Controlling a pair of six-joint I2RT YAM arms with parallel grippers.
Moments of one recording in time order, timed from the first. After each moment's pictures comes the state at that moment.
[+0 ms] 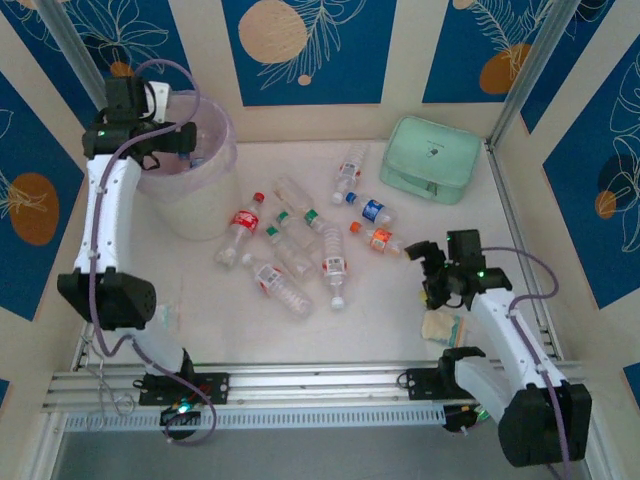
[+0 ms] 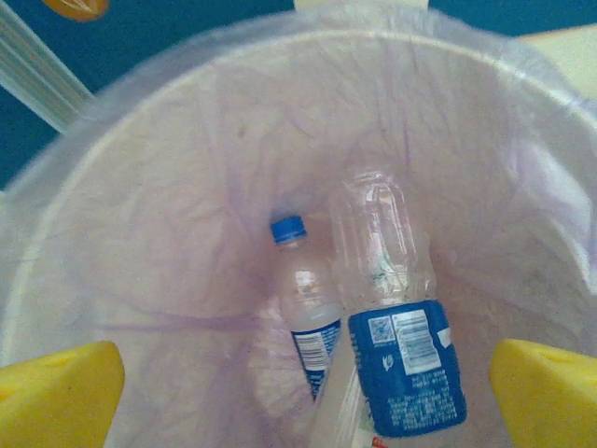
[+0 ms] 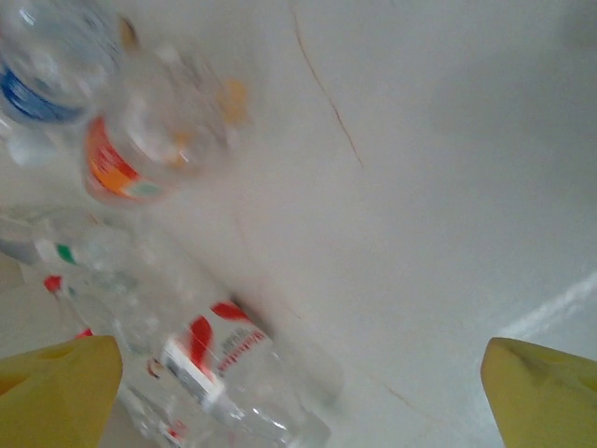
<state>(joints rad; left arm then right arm) 0.02 1.68 2.03 -0.98 -0.06 0.15 0.12 0.91 0.59 -0.69 -0.29 1.28</state>
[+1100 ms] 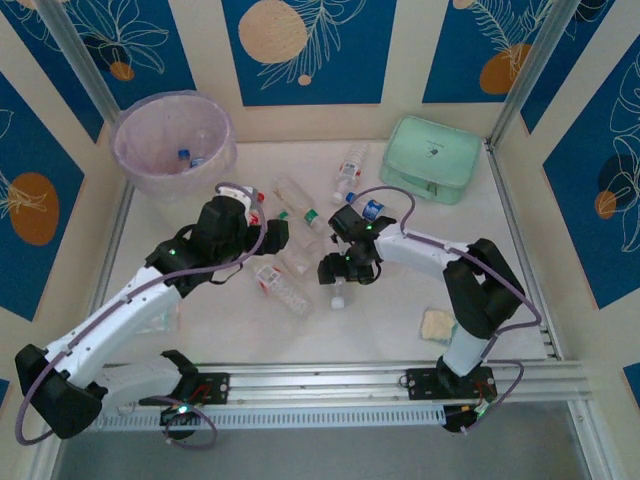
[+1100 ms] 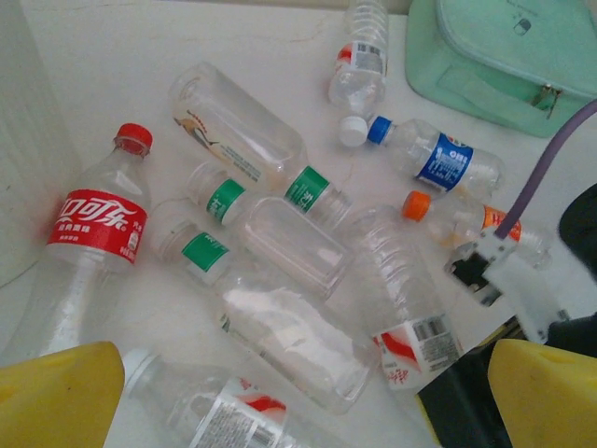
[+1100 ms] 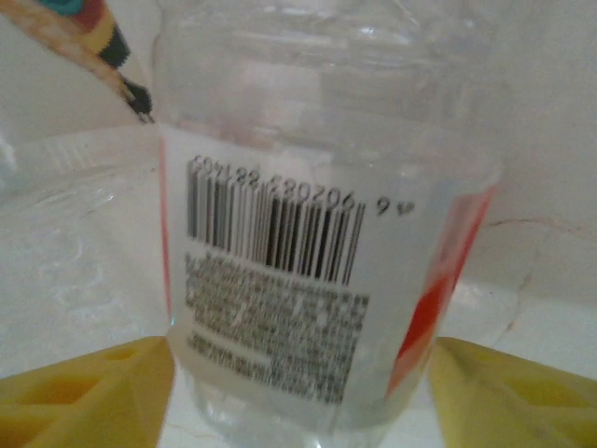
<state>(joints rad) -0.67 1.09 1.05 -0.58 -0.17 -0.46 0.68 1.71 1.11 -0.73 -0.23 0.54</state>
